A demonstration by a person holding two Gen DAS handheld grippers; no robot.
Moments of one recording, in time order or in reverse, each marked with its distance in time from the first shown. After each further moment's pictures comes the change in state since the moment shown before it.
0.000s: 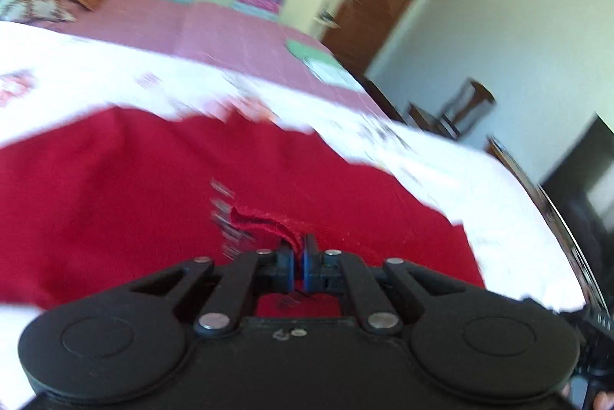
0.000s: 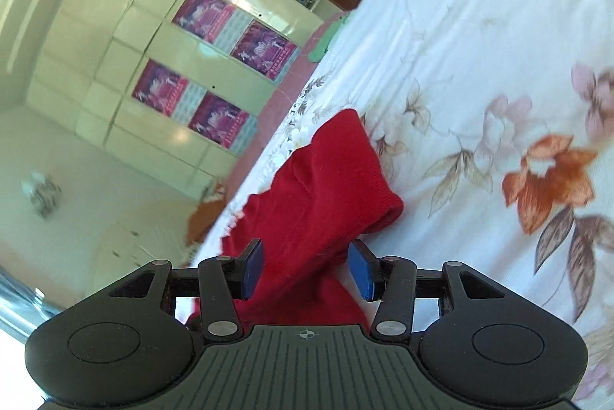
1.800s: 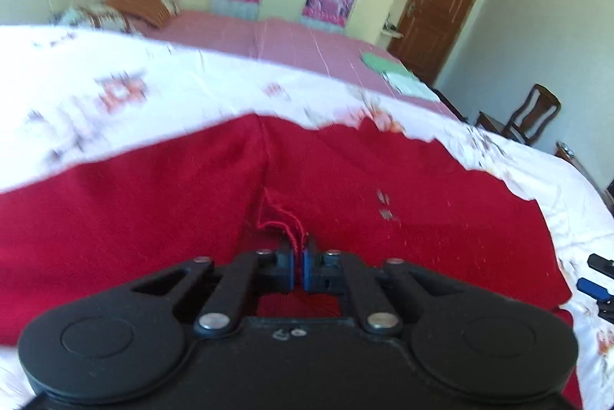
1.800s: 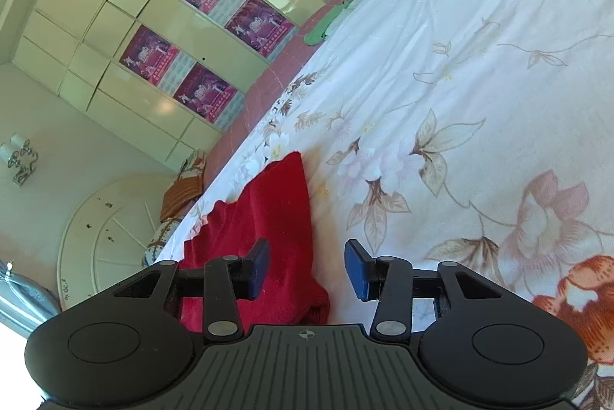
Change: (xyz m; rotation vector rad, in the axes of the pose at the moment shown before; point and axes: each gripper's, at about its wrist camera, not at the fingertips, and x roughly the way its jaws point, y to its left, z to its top) left arm -0.014 0.069 -0.010 0.026 -0.033 0.212; right arm 0.029 -0.008 0.059 -0.145 0.068 -0.073
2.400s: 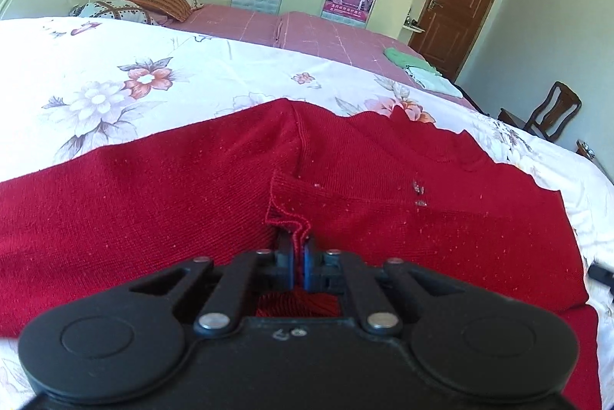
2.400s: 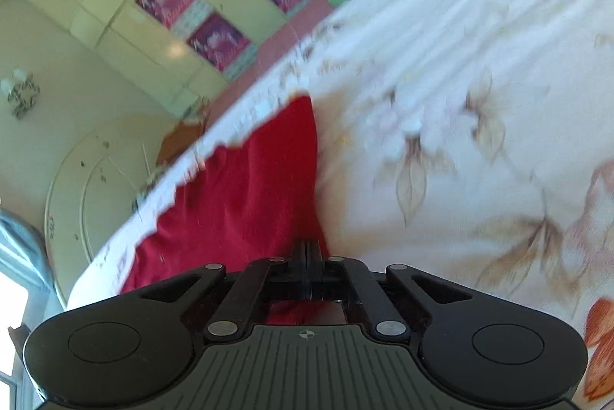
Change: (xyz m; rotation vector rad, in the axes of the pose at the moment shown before) left arm 0.010 0.011 -0.006 -0.020 0.023 0.059; right arm 0.031 0.011 -0.008 -0.139 0.088 -0.003
